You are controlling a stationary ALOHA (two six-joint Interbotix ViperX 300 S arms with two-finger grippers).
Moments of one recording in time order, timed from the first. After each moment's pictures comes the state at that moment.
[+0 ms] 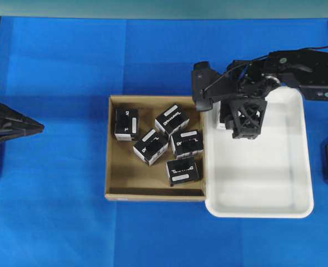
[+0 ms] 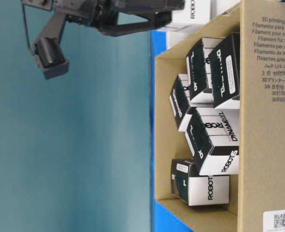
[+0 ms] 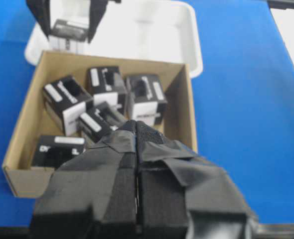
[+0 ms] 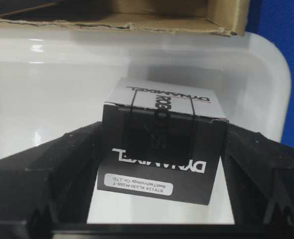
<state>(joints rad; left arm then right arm) 0.00 -1.08 1.08 0.01 0.23 -0.10 -0.33 -0.01 0.61 0.12 0.77 -0.46</state>
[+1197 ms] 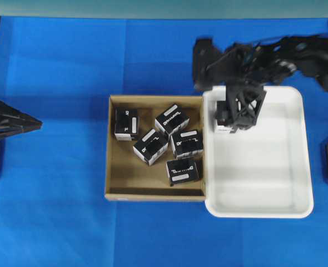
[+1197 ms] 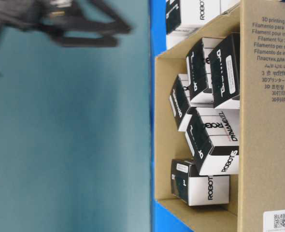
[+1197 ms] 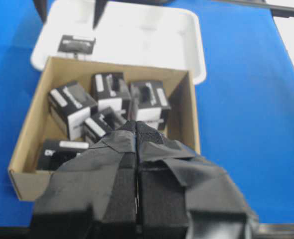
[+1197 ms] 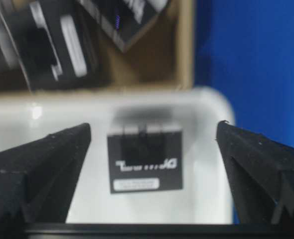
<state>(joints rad) 0.02 -1.10 1.08 0.02 0.22 -0.10 -0.31 -0.18 0.49 0.12 0.78 -0.33</state>
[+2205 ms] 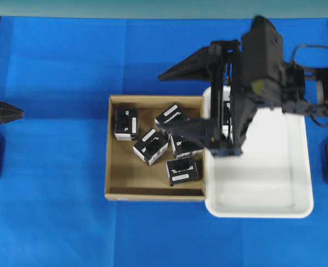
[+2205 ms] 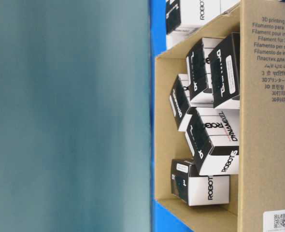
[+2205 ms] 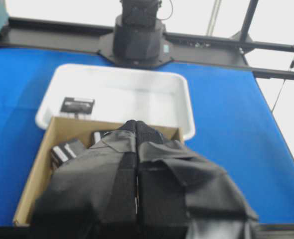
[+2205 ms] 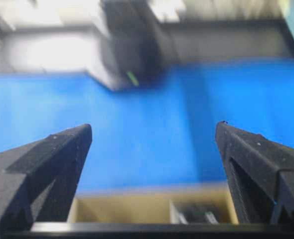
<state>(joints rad) 0.02 -1.19 1.05 0.02 0.18 -0.10 -0.02 -0.32 0.50 0.15 0.00 -0.13</state>
